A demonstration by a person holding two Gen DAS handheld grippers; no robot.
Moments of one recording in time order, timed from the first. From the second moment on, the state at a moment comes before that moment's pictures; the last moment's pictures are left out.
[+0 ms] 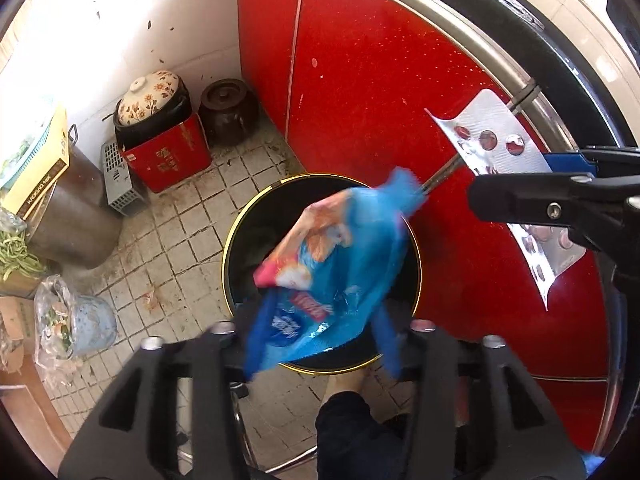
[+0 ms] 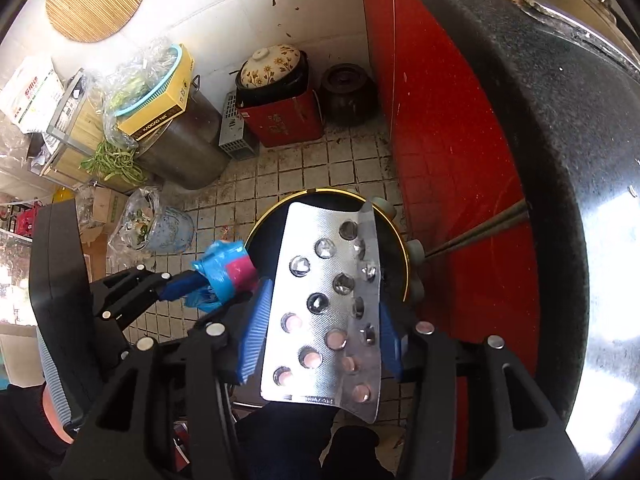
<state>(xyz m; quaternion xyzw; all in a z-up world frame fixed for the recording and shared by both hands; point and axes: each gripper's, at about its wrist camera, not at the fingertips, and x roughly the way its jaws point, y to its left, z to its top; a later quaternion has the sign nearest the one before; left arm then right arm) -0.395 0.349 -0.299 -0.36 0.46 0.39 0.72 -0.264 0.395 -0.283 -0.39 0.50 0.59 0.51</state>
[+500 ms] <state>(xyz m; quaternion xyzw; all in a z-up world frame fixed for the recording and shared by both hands) -0.395 0.331 -0.279 -0.34 0.45 0.39 0.72 -0.255 0.367 -0.226 -0.36 0.48 0.60 0.53</state>
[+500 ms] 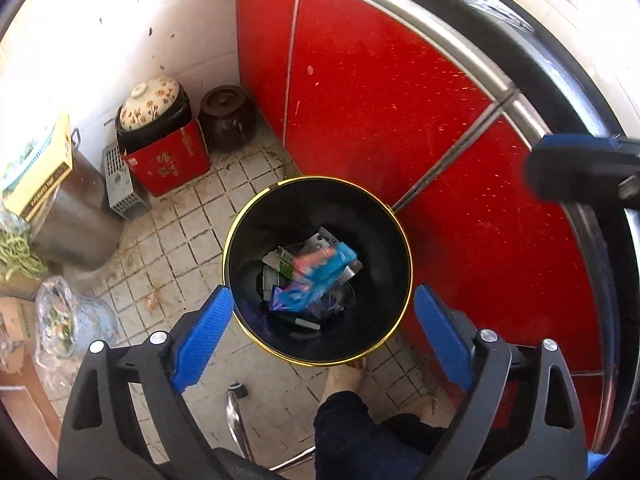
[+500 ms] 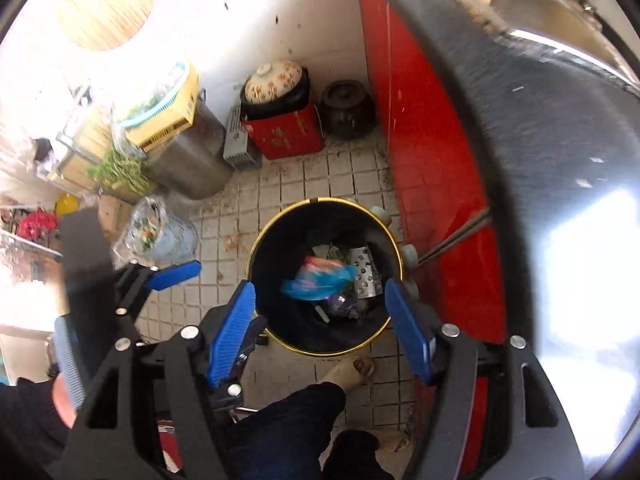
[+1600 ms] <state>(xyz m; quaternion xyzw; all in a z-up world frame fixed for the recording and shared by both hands) -0.020 -0.008 -0.084 0.03 0.43 -0.11 0.90 0.010 -0.196 -0.034 0.03 0.43 0.12 0.90</state>
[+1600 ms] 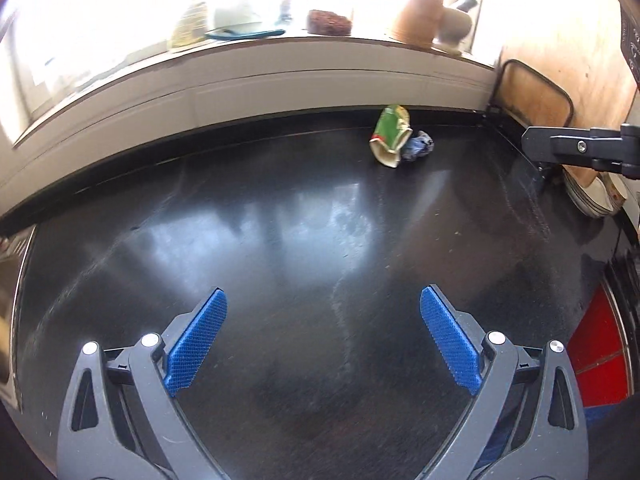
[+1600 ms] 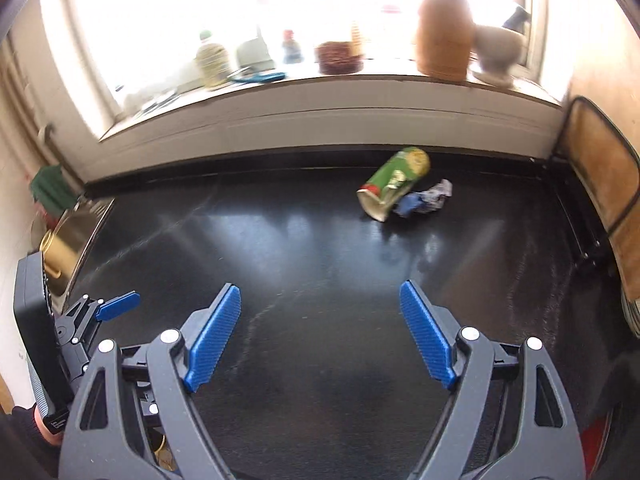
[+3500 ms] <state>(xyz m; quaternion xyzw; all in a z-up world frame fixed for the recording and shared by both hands) 0.194 -0.136 -0.142 0.09 0.45 -0.19 0.87 0.218 -0.278 -0.137 0.03 0.51 0.14 0.85</state>
